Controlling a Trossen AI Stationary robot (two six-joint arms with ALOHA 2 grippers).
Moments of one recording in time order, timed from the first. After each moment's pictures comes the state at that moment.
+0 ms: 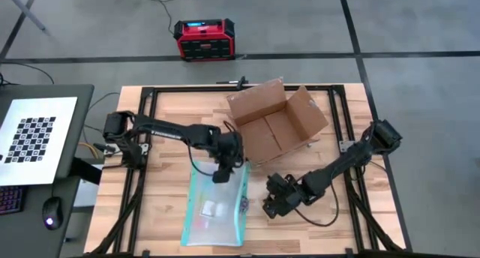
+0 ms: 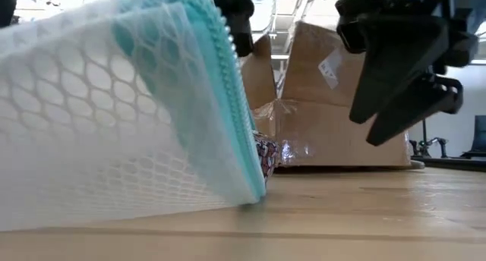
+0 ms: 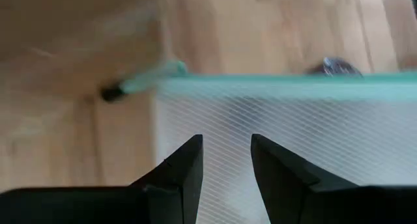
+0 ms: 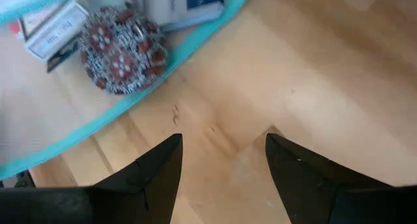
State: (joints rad) left arm 0.02 1.76 1.23 -0.52 0.27 0.06; right arm 0.55 1.73 1.02 -0.34 0.34 1.25
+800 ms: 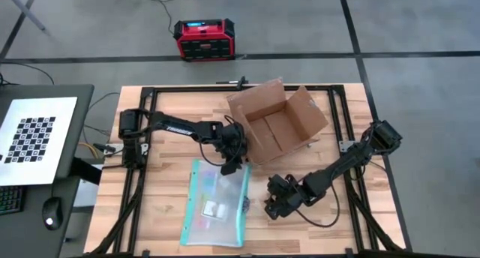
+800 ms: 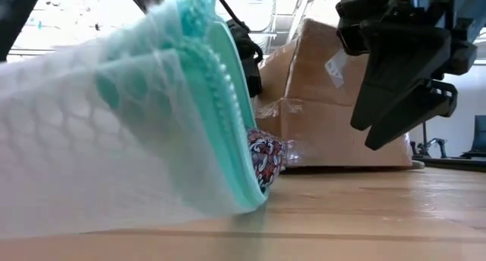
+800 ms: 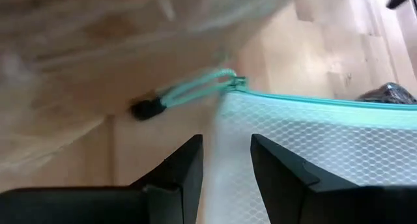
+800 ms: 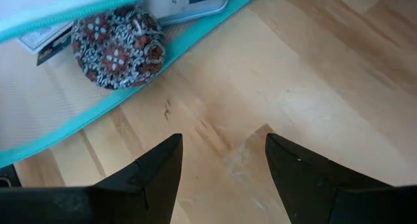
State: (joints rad) left arm 0.12 1.90 1.12 -0.20 0.44 0.02; right arm 0.55 1.73 0.99 -0.31 0.34 1.20
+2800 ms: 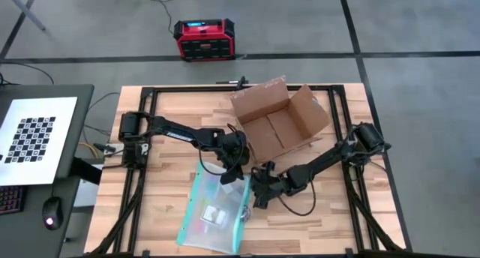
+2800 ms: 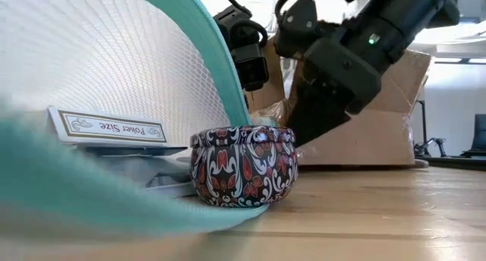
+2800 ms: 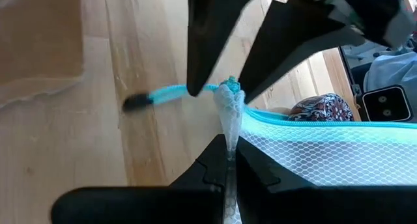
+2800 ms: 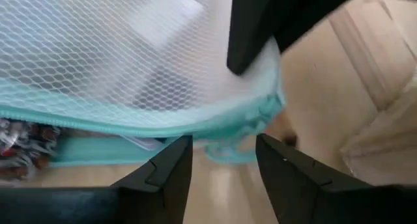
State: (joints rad) left arm 0.05 1.91 1.12 -0.11 0.58 -0.09; right arm 0.39 1.88 1.04 -0.09 0.45 0.46
